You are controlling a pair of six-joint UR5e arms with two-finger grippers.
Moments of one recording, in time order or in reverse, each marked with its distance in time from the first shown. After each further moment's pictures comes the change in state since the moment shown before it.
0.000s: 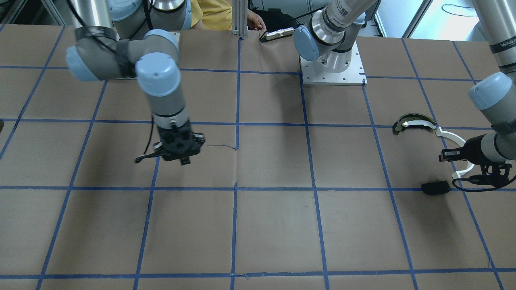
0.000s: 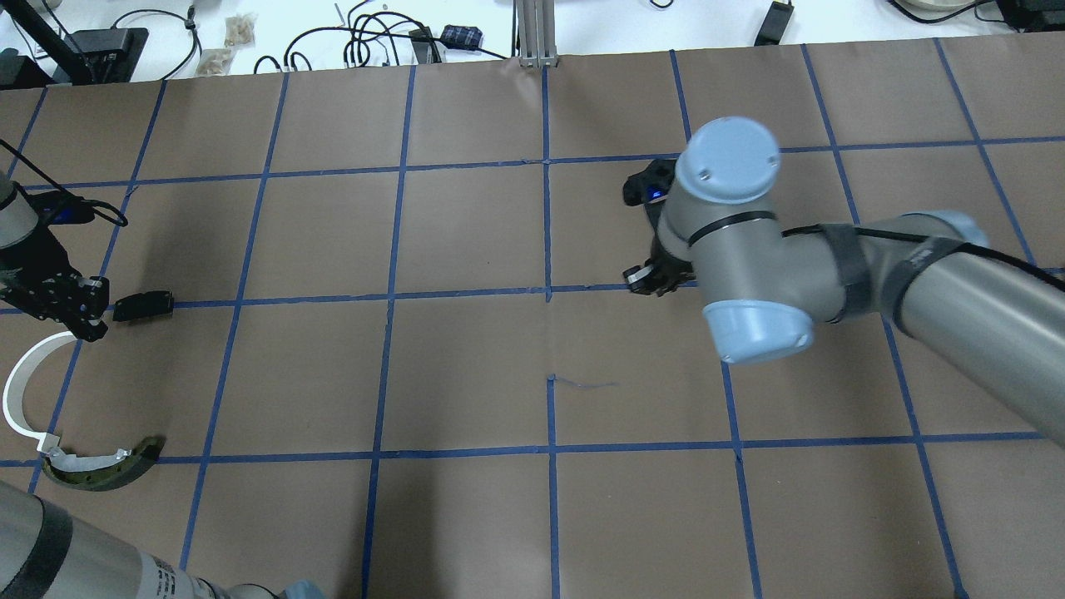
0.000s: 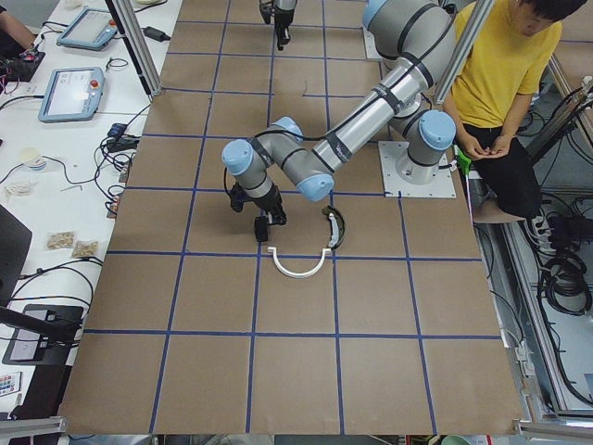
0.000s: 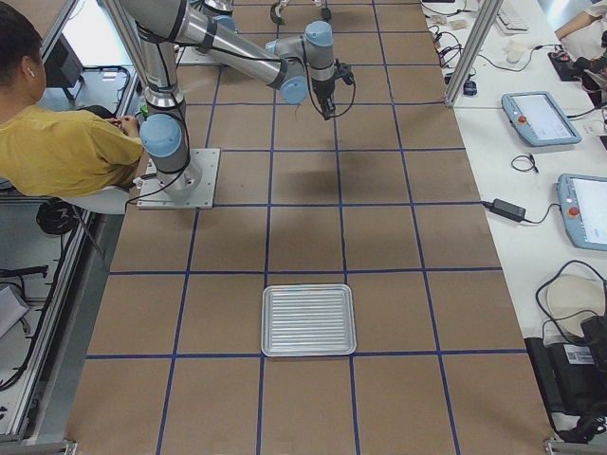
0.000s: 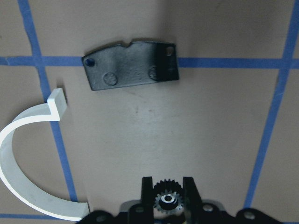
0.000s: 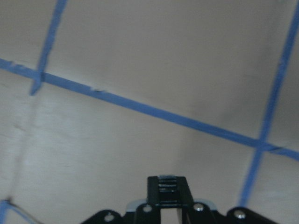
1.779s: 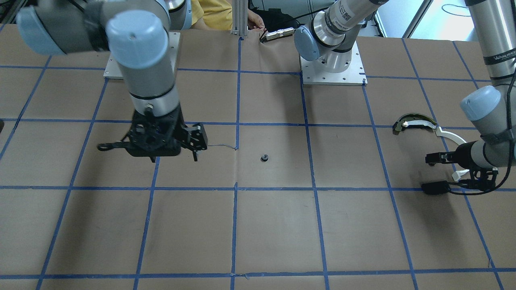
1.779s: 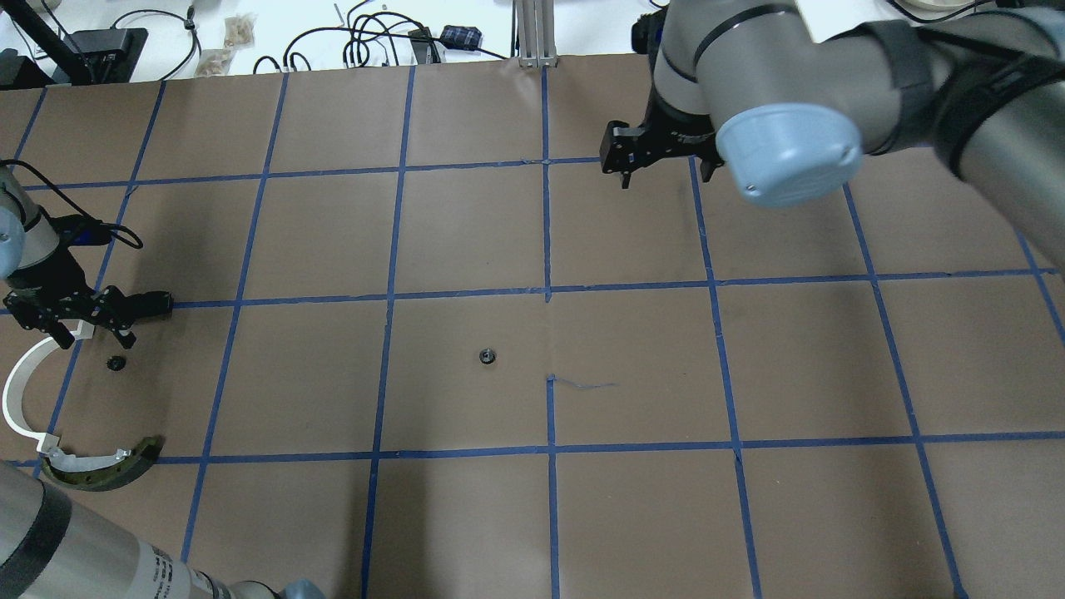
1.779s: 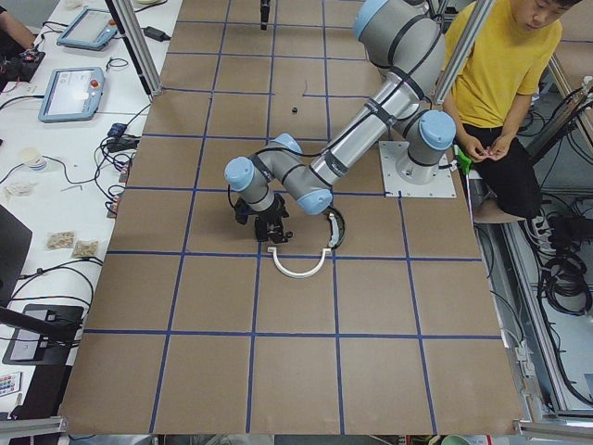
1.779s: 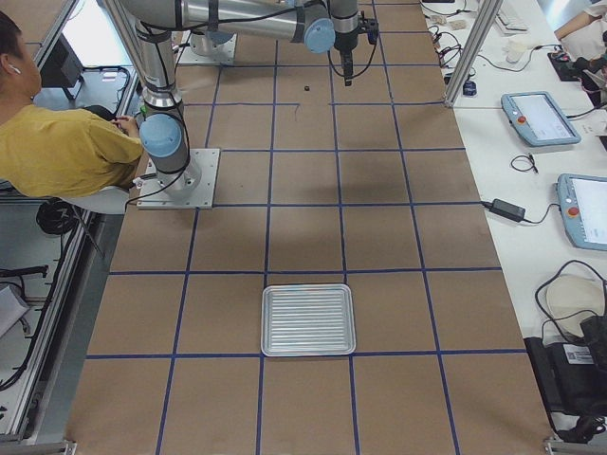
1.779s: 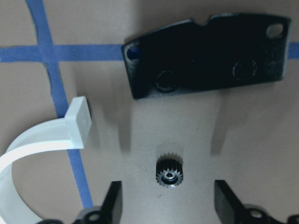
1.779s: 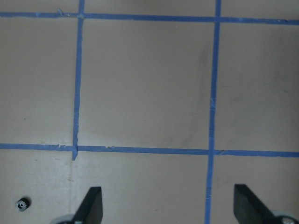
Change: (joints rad) left arm -0.012 -0.038 -0.006 0.016 0.019 -0.003; right arm -0.125 -0.086 -0.413 0.487 0.012 0.106
